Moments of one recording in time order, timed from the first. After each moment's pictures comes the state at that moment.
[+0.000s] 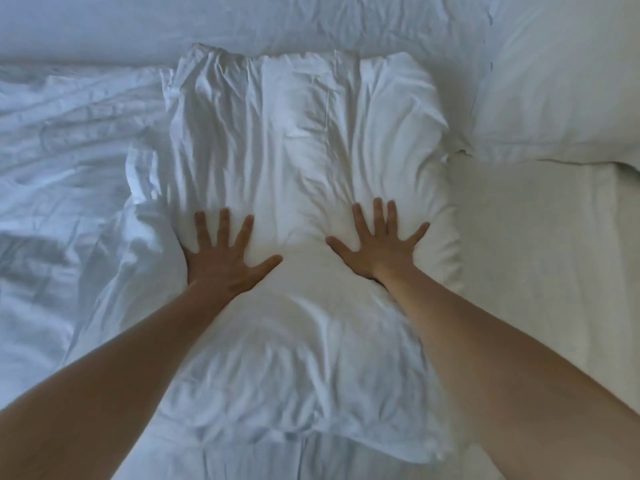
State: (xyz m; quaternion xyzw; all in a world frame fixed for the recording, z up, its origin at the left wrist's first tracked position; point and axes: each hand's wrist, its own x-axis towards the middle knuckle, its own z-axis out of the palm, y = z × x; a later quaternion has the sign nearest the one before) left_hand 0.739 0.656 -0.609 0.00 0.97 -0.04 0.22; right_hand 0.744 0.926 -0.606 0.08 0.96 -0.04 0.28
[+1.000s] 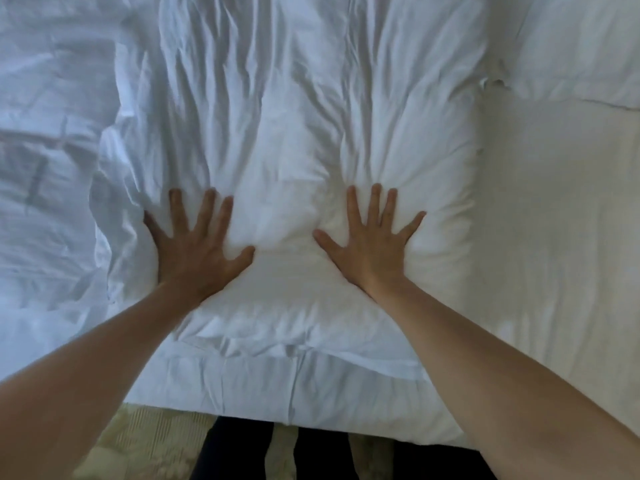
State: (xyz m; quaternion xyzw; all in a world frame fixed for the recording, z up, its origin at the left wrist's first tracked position) left_hand 0.851 0.608 -0.644 0.04 0.98 -0.12 0.16; right_hand 0.849 0.884 -0.641 0.05 0.98 -0.03 0.19
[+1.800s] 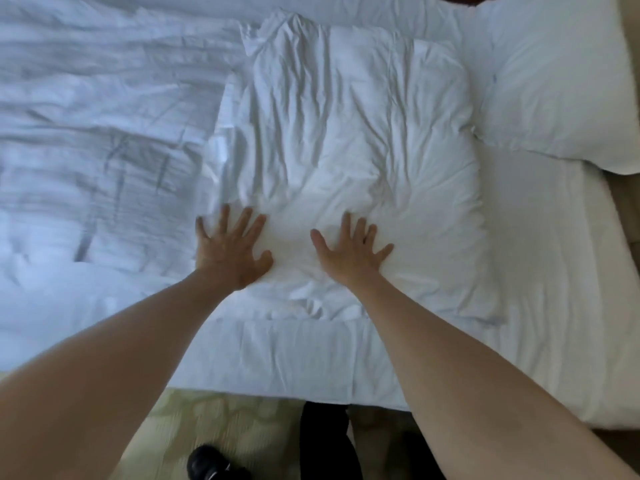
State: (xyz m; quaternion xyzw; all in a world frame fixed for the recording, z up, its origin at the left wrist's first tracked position) left_hand 0.891 0.504 -0.604 0.10 0.97 -0.05 0.20; right_hand 0.905 0.712 -0.587 0.17 0.95 -0.12 0.23
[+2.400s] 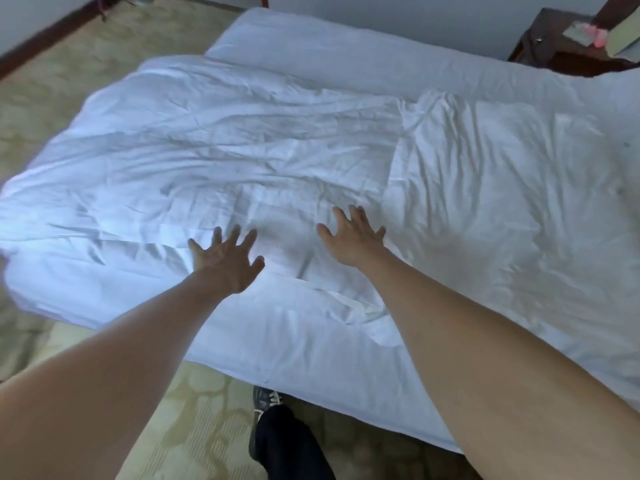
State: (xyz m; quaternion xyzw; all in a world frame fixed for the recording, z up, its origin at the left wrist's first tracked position) left_hand 0.902 0.186 -0.542 -0.05 0.97 -0.07 0.22; right_hand 0.840 0.405 -0.528 -0.05 0.97 -0.12 0.22
